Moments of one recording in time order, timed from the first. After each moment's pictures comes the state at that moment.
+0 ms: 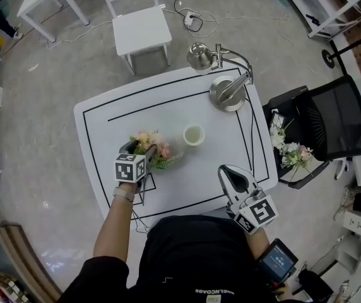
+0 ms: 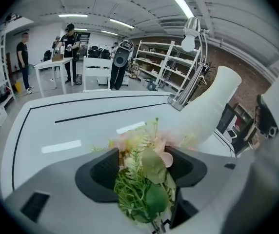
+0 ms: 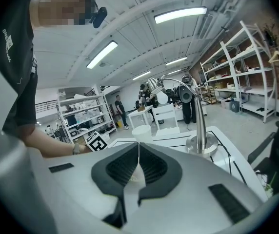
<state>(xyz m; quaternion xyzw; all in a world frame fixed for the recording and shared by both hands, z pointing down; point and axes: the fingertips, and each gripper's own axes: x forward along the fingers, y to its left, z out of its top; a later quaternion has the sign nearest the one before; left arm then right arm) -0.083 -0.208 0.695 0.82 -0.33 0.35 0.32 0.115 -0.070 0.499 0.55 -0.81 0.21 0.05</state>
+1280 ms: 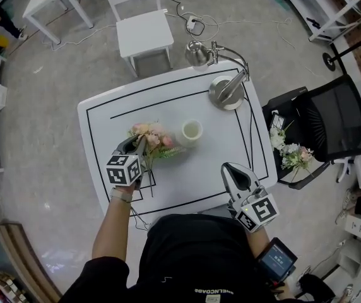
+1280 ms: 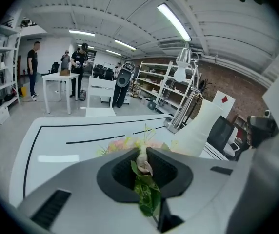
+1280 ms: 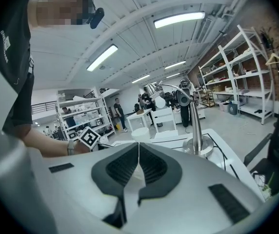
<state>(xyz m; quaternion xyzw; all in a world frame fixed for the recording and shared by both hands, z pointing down) -0.085 -0.219 0.629 0.85 -0.37 0.24 0.29 0.125 -0.055 0.493 0.56 -0.80 0.20 0.03</state>
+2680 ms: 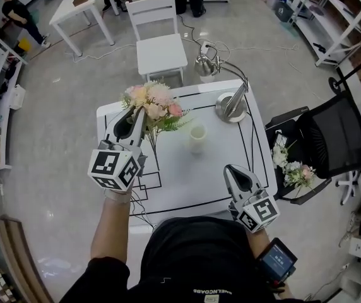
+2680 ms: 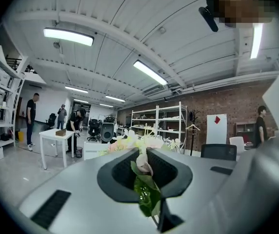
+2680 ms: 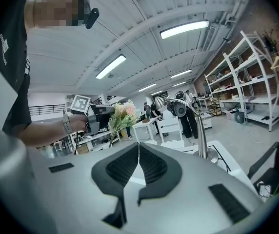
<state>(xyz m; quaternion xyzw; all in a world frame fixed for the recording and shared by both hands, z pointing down) -0.065 -0.230 0.353 0.91 -0.41 0.03 0.07 0.120 -0.037 0.453 0.55 -0.82 0.16 0.00</state>
